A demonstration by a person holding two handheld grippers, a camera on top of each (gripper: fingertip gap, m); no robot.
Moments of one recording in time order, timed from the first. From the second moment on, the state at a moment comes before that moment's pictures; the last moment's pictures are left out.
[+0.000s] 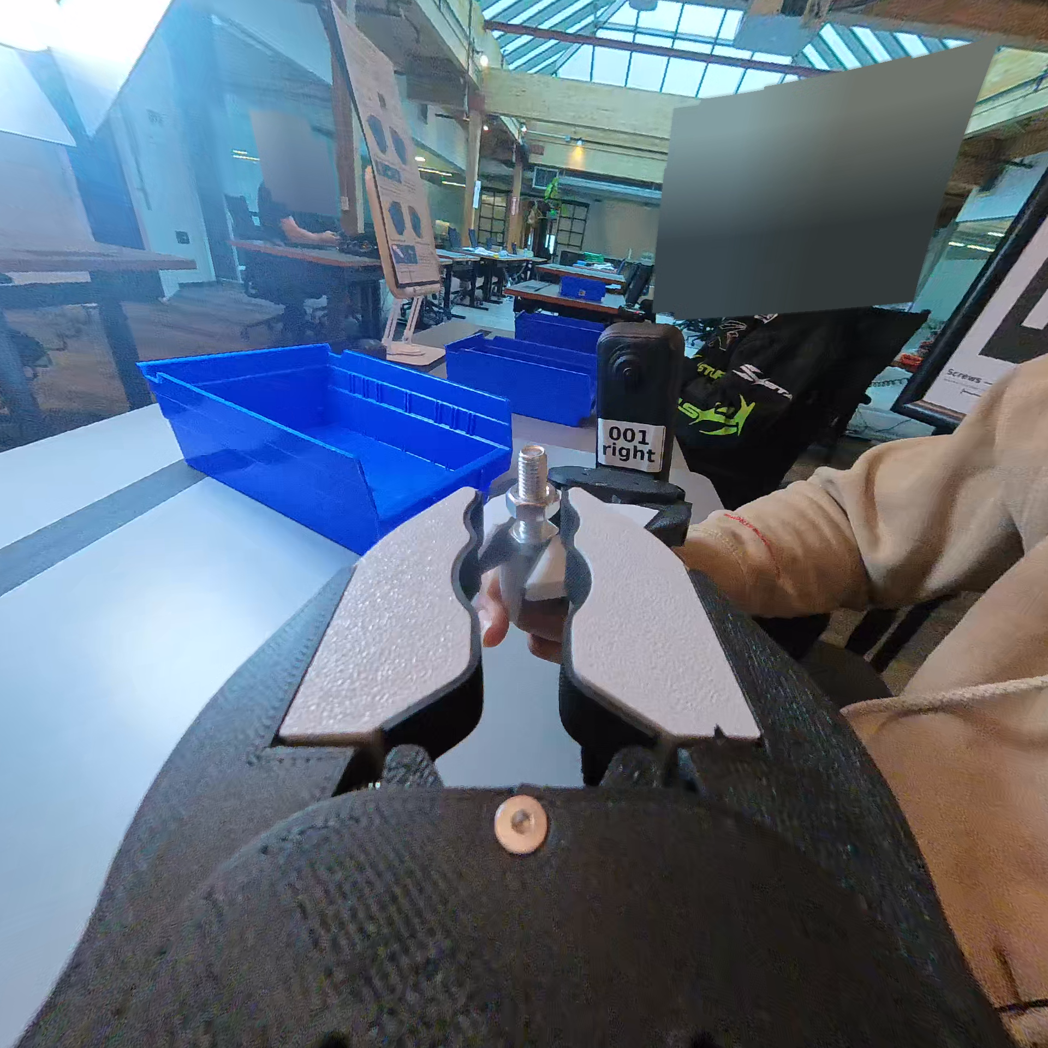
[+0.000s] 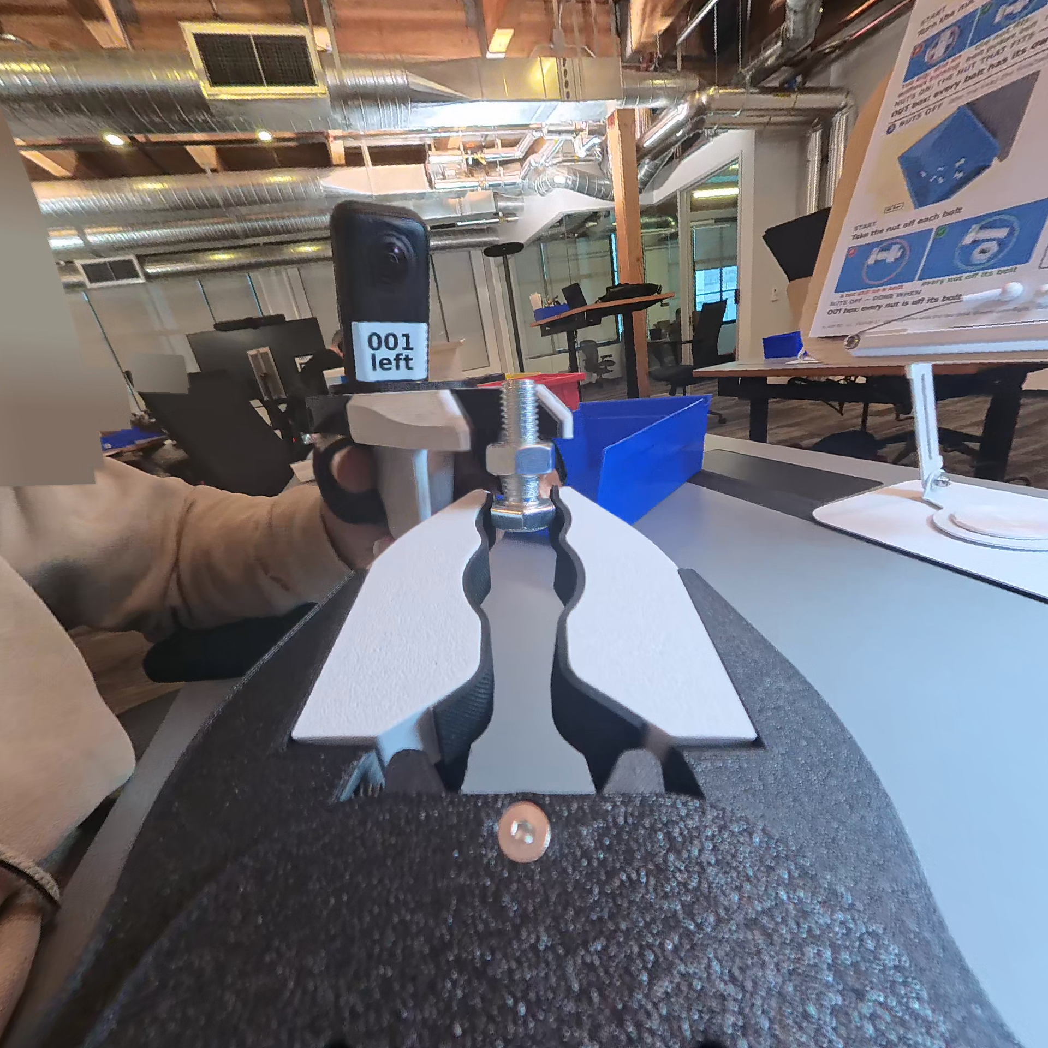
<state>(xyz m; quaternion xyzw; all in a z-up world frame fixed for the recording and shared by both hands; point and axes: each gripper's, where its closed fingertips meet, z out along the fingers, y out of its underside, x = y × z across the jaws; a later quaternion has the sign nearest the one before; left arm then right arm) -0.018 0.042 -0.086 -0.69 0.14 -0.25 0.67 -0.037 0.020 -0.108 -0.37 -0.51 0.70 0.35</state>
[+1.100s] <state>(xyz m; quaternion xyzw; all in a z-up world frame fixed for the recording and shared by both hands) -0.045 0.043 -0.114 -0.73 0.14 -0.23 0.63 -0.049 0.025 -0.139 -0.42 -0.57 0.63 0.33</state>
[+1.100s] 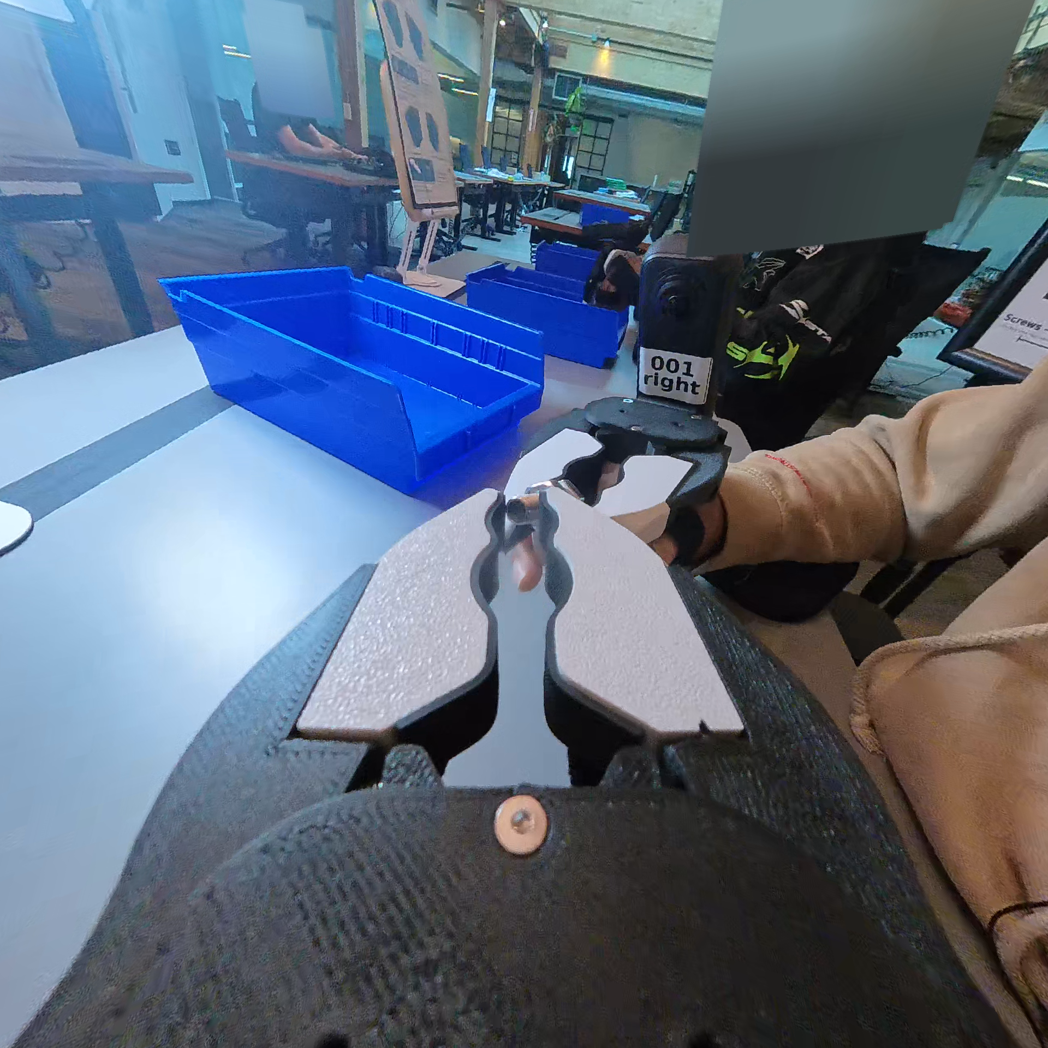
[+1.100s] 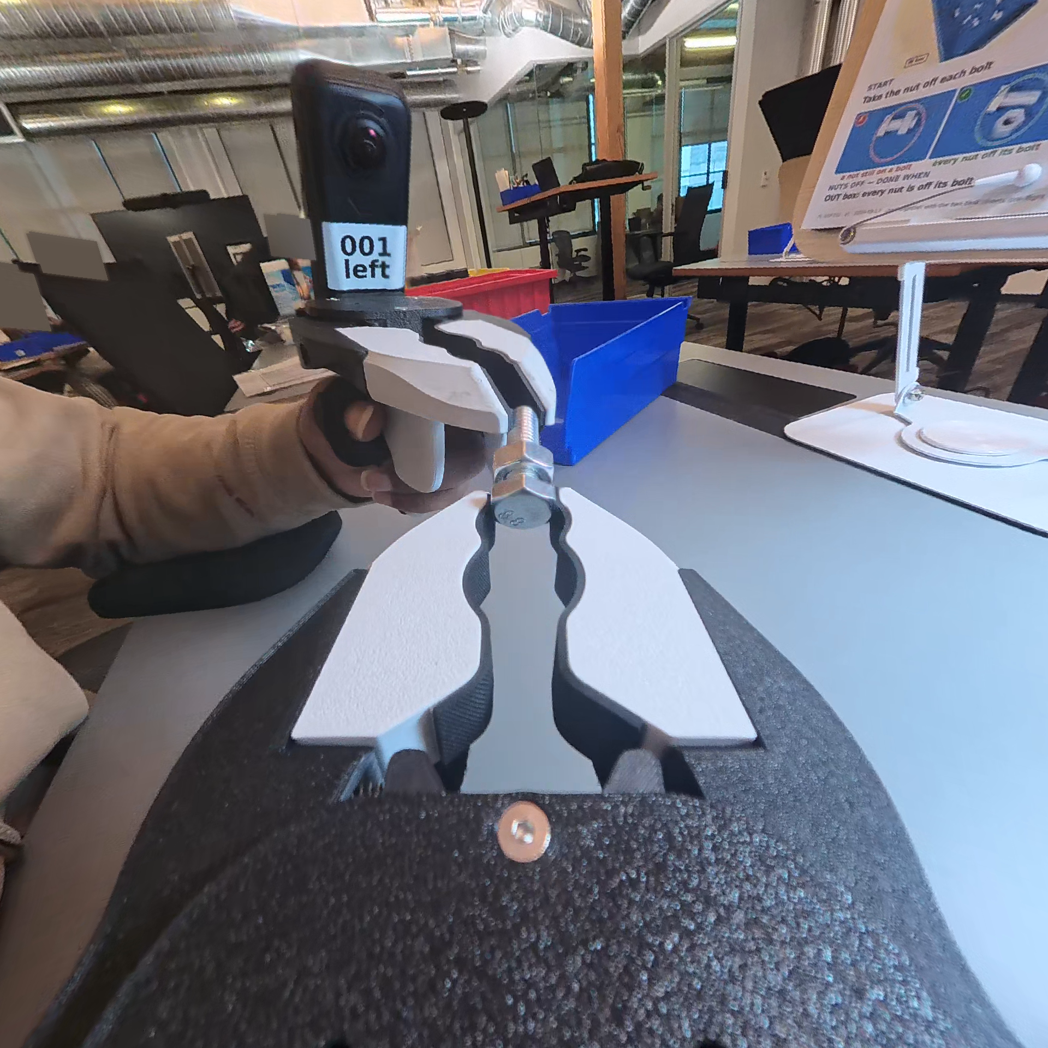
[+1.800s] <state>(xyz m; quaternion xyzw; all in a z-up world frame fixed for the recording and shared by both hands) -0.073 0.030 -0.081 -0.70 0.11 -0.21 0.67 -0.030 0.175 -0.086 -0.51 -0.53 0.52 0.45</state>
